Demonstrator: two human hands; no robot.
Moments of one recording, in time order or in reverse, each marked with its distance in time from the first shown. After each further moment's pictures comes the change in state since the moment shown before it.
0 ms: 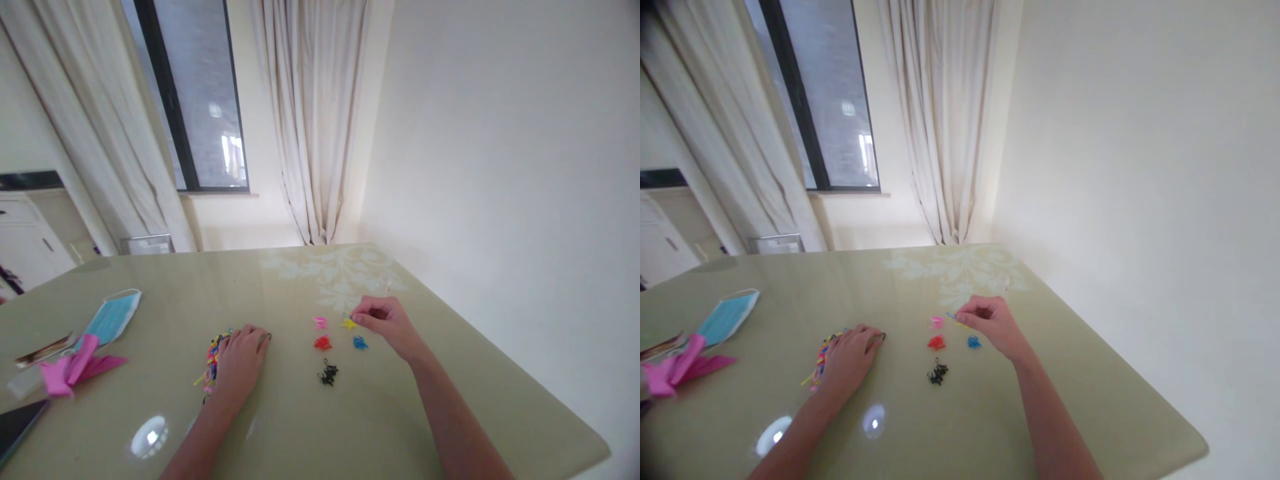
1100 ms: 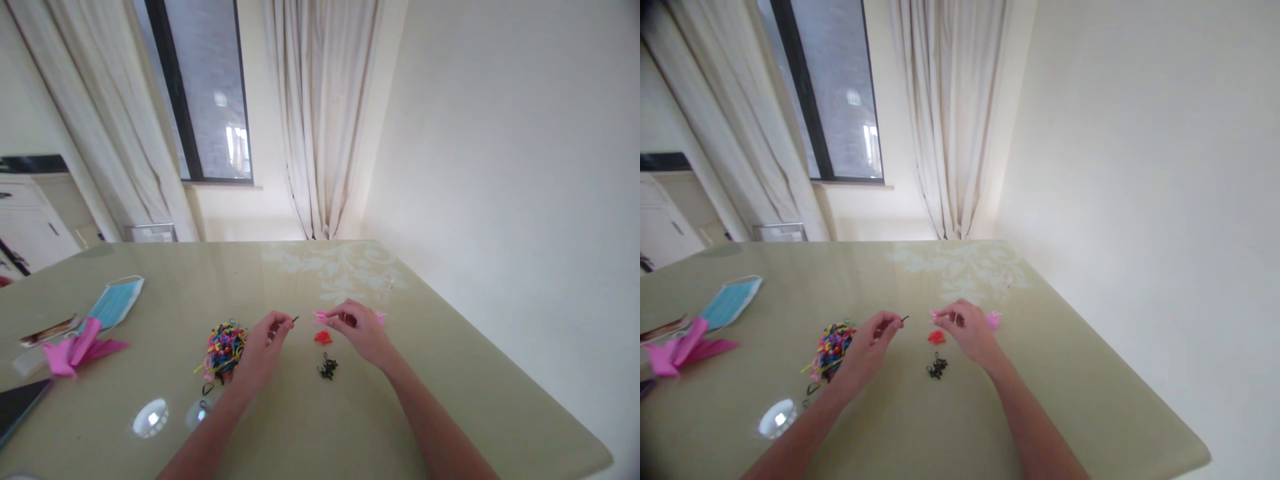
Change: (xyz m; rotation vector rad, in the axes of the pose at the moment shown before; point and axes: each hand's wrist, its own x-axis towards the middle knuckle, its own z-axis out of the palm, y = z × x) left_hand -0.001 0.039 0.000 -0.933 0.102 0.017; right_hand 0.006 0.032 0.045 -0.359 -0.008 -0.045
